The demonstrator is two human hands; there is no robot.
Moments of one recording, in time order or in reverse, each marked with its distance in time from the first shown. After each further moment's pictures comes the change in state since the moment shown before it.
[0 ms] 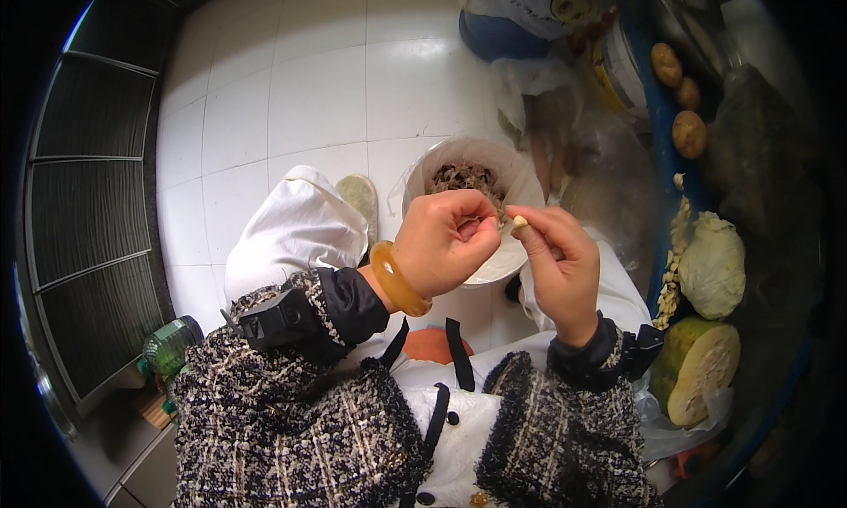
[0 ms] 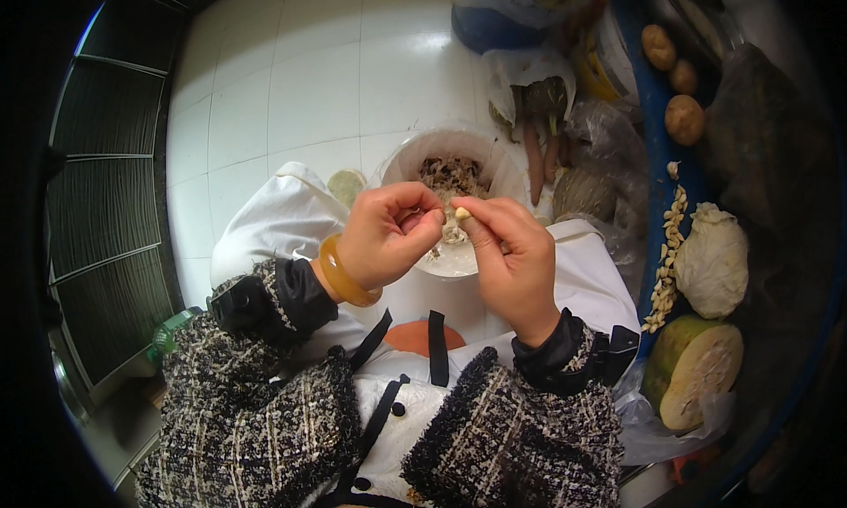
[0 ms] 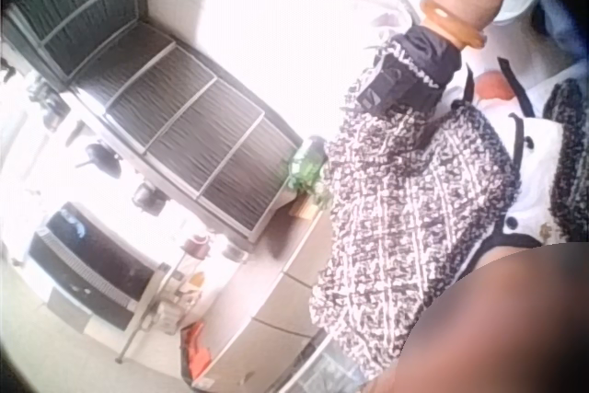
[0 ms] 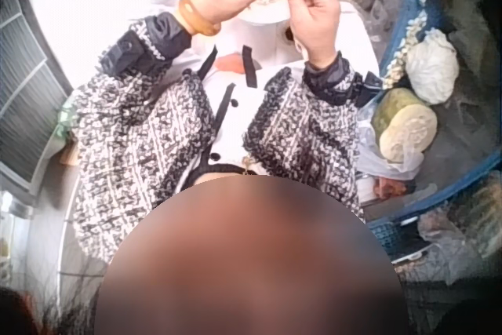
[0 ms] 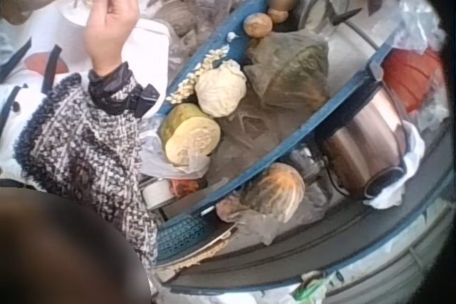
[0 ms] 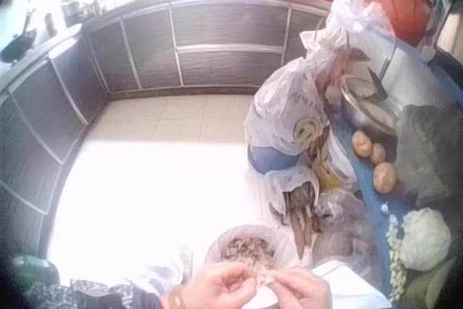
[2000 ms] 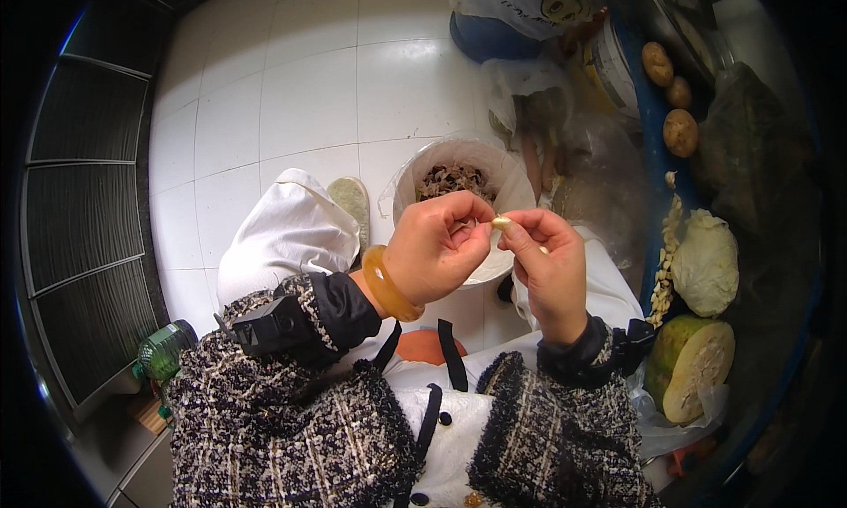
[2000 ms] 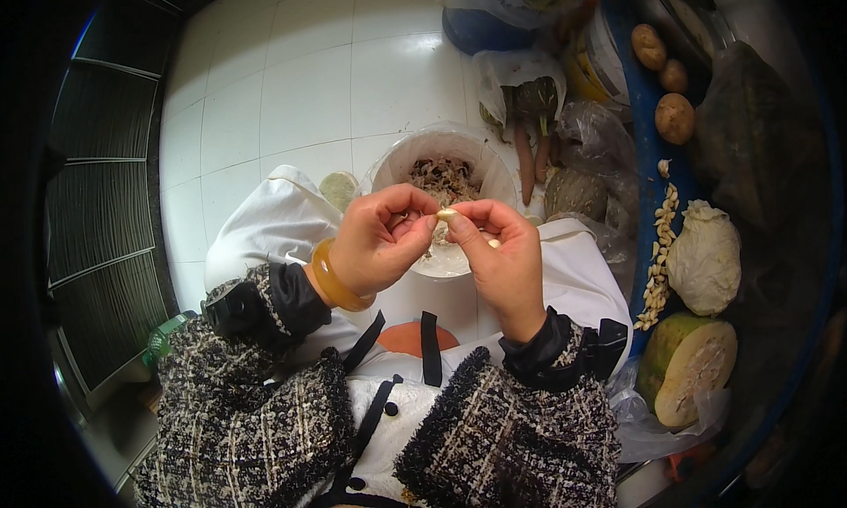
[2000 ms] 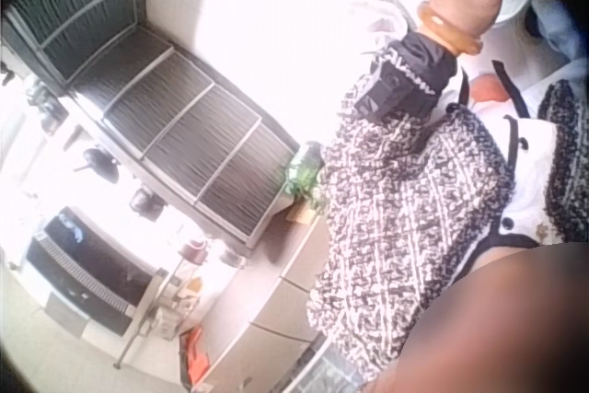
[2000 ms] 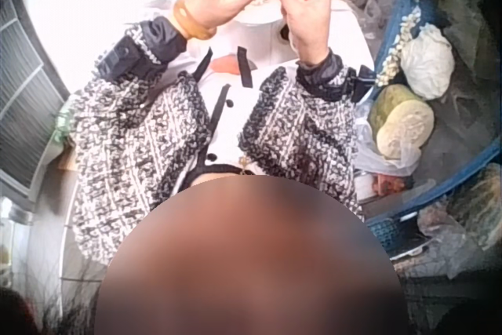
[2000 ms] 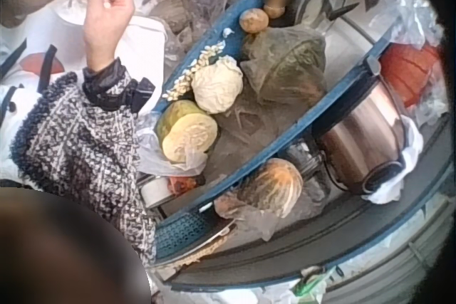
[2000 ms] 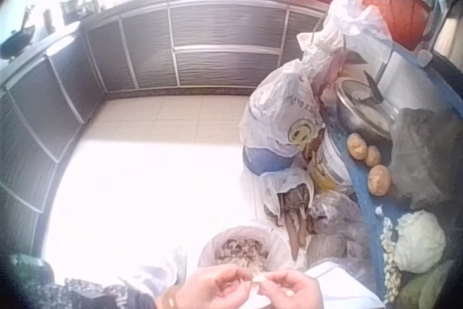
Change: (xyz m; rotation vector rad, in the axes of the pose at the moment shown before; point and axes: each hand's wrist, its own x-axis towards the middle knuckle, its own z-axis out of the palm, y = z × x) left_hand -0.004 0.003 0.000 -0.040 -0.051 -0.007; right_hand -0.002 -0.003 0.004 0.514 0.033 0.492
